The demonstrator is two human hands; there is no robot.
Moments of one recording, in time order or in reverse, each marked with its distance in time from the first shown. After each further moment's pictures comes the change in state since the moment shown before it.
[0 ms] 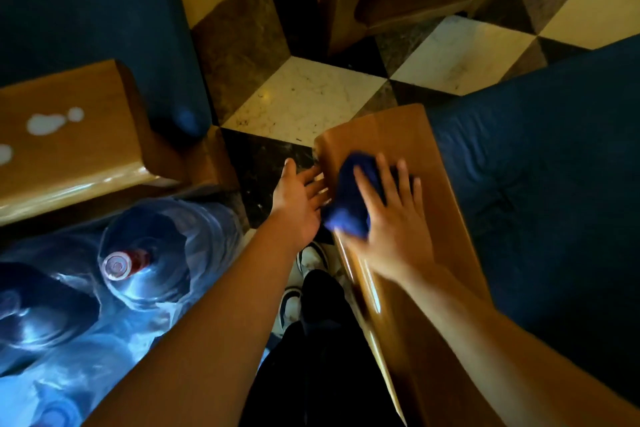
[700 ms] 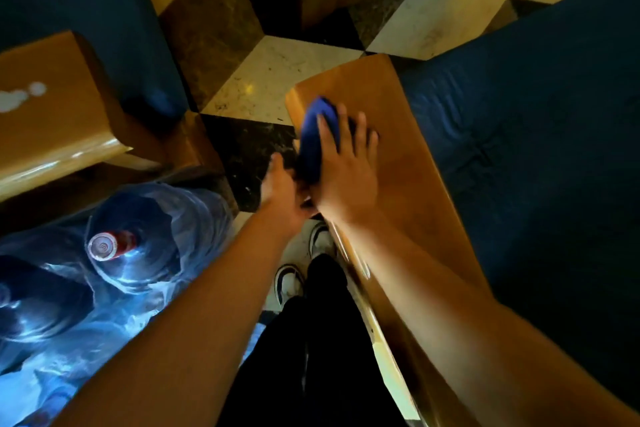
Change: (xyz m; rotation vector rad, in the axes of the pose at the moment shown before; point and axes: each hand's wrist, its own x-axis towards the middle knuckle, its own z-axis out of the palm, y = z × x) left_hand -0.029 -0.048 -0.006 0.075 -0.001 -0.063; right_hand 0.012 -0.040 0.017 0.063 0.073 0.183
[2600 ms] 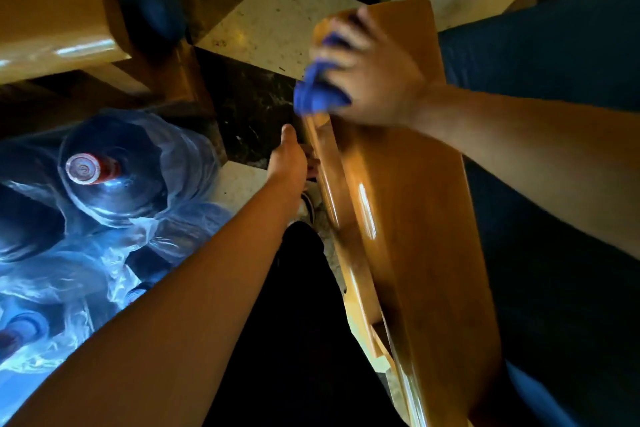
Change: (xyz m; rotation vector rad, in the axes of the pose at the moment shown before) left_hand 0.003 -0.036 -0.033 0.322 0.233 0.069; right_hand 0.081 0.030 -0.046 -0.351 -0.176 -0.711
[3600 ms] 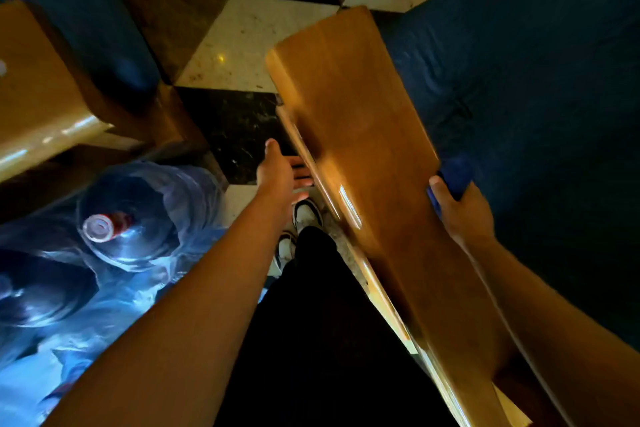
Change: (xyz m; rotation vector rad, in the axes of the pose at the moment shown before) left_hand -0.018 0.021 0.010 0.035 -0.065 -0.063; right_hand -0.255 -0.064 0.063 1.018 0.060 1.502
